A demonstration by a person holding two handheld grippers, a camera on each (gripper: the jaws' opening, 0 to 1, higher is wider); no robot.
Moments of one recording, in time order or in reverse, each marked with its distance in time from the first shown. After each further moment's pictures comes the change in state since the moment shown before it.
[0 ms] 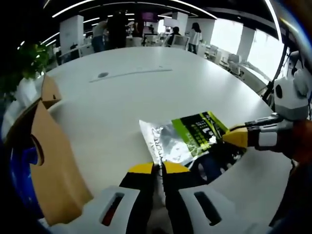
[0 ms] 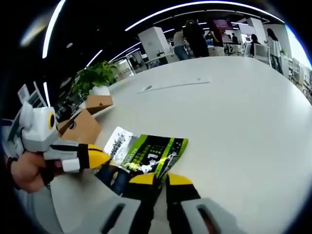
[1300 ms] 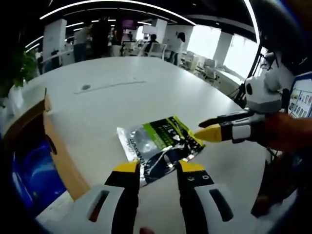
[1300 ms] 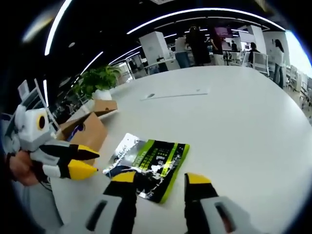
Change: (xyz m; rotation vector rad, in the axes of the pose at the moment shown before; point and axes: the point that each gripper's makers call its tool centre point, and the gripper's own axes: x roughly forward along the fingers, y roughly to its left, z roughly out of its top) left arm -0.064 -0.030 0.010 0.029 -0.097 -0.255; right arm -0.039 0.017 0.012 -0.023 -0.061 -0.039
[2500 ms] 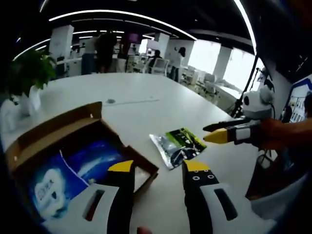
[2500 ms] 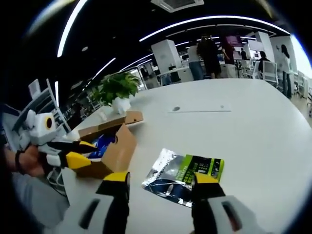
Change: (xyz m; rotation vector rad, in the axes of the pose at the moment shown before) left arm -0.100 0.064 0.011 -0.006 -0.105 0.046; right arm -0.009 0.088 0.025 -0.062 -0.060 0.106
